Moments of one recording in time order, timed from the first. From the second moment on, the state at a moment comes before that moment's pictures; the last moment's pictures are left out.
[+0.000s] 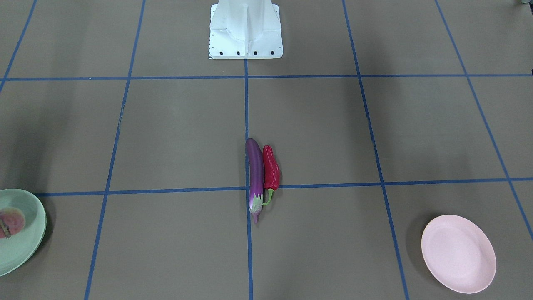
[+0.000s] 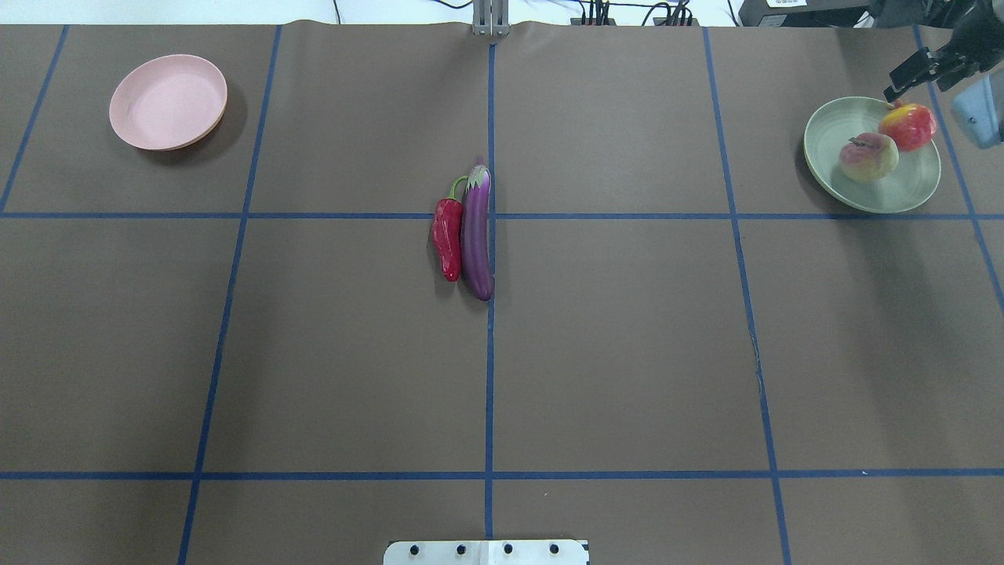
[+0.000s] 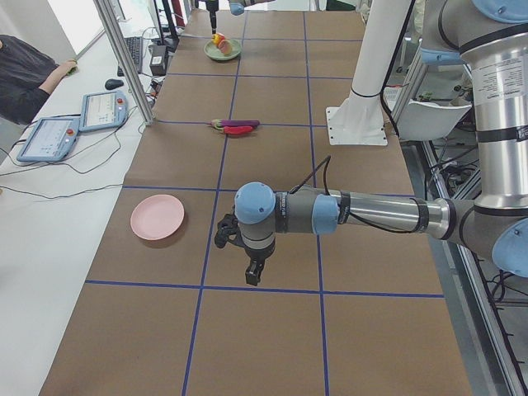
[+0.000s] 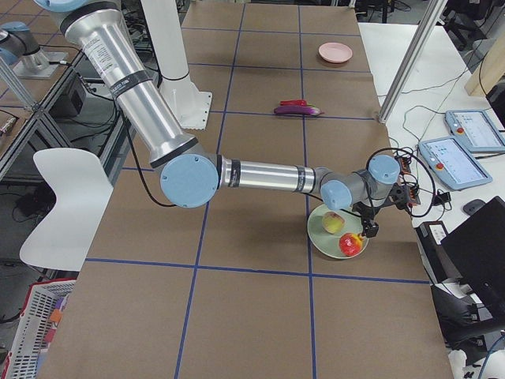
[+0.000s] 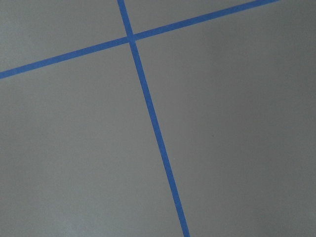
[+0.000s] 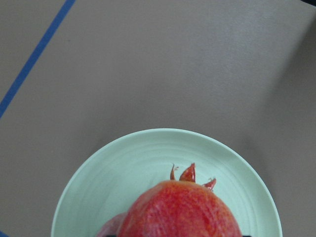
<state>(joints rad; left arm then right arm) -1.55 -1.37 -1.86 -1.48 -2.38 0.27 1.36 -1.03 0.97 -1.13 2.30 0.20</state>
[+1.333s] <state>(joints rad) -1.50 -1.60 -1.83 -1.61 -2.40 0.01 1.57 -1.61 1.71 -1.52 2.37 0.08</state>
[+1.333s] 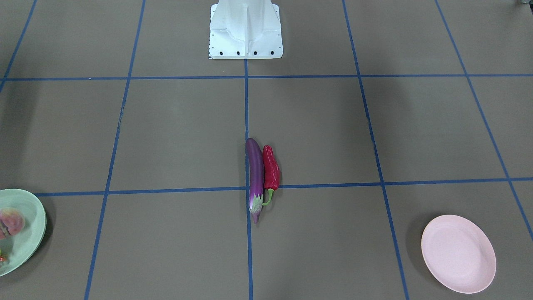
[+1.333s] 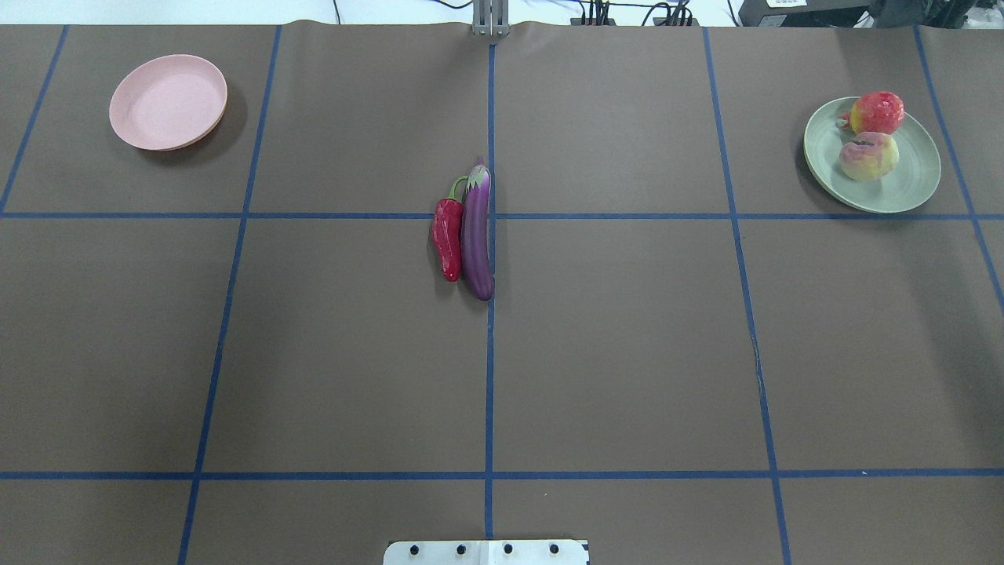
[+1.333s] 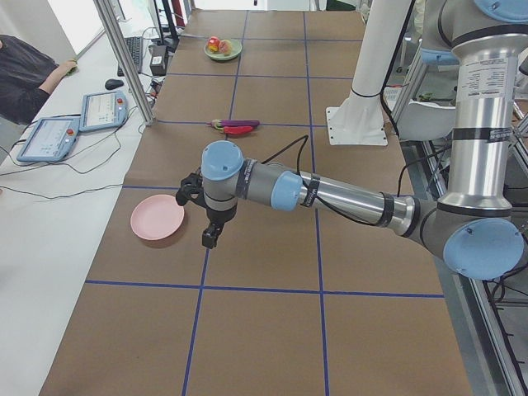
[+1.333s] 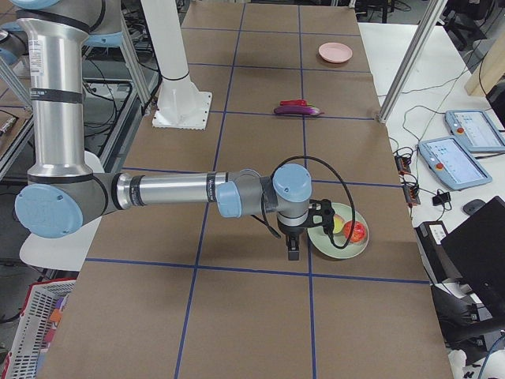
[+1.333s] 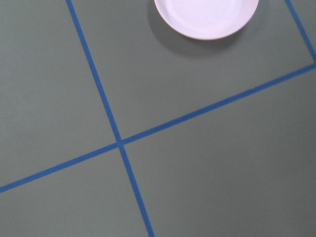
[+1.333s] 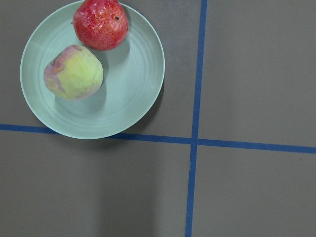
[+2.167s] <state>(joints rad) -0.91 -2.02 -1.73 -1.71 -2.21 -0.89 1.58 -1.63 1.75 -1.55 2.36 0.07</state>
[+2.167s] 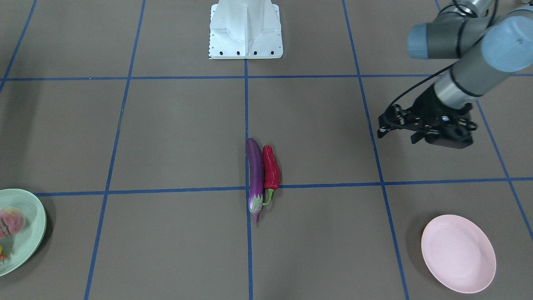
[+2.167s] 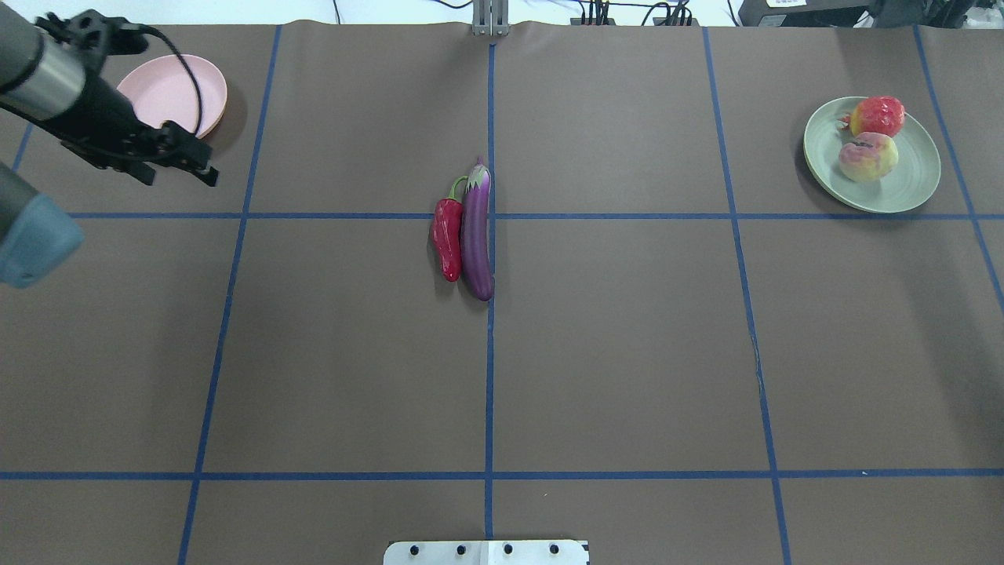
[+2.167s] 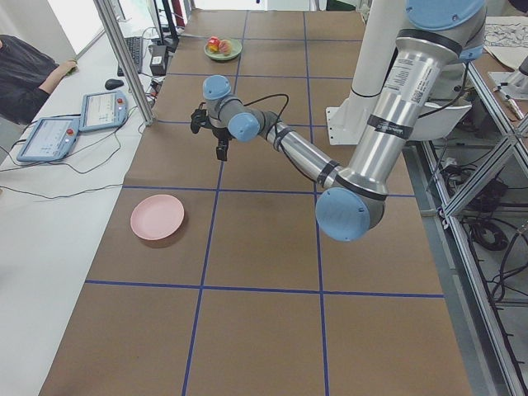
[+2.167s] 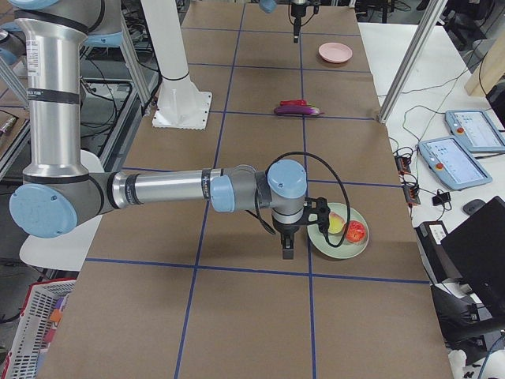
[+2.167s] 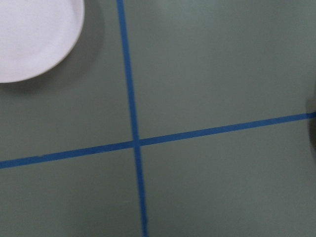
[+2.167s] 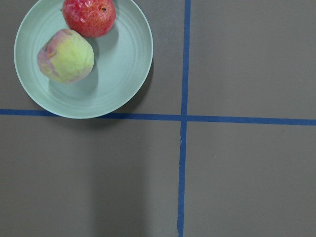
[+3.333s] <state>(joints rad) -0.66 -2.45 -1.19 -1.83 -1.99 -1.19 1.58 -1.62 1.75 -1.54 2.36 0.07</state>
